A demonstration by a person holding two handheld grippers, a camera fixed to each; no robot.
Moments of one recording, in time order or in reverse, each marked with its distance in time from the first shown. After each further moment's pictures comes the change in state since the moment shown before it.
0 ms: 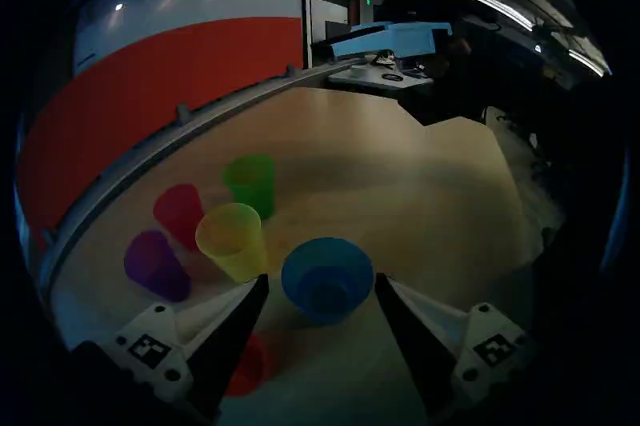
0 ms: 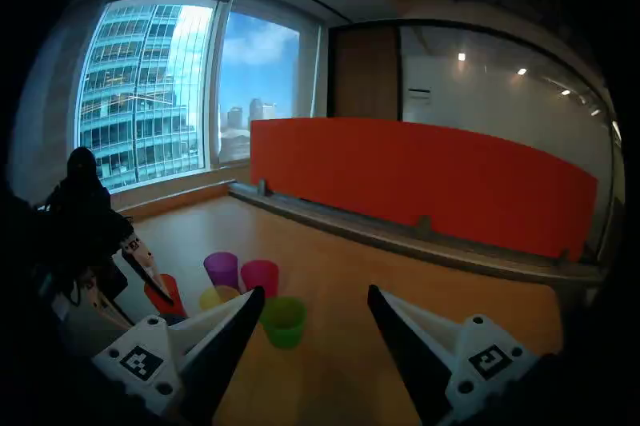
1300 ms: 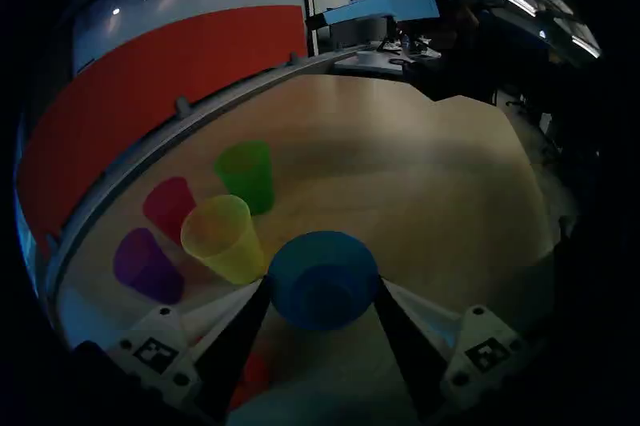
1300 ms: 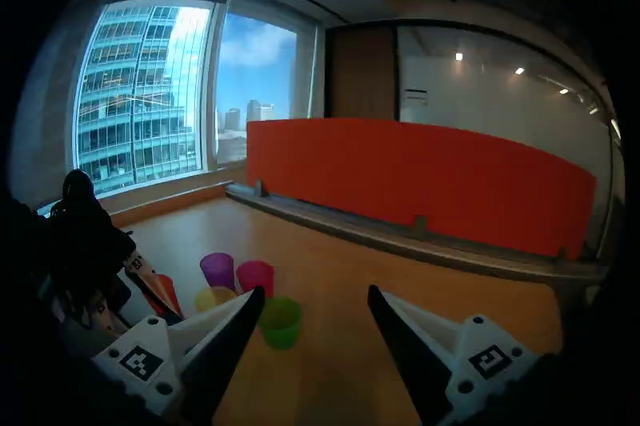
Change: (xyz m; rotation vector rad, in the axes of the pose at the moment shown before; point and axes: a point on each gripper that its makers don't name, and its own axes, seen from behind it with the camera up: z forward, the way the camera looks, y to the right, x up) left arm -0.011 0.000 0.033 0.056 -0.041 0.037; right arm -0.001 0.006 0.000 -0.010 0.004 0.006
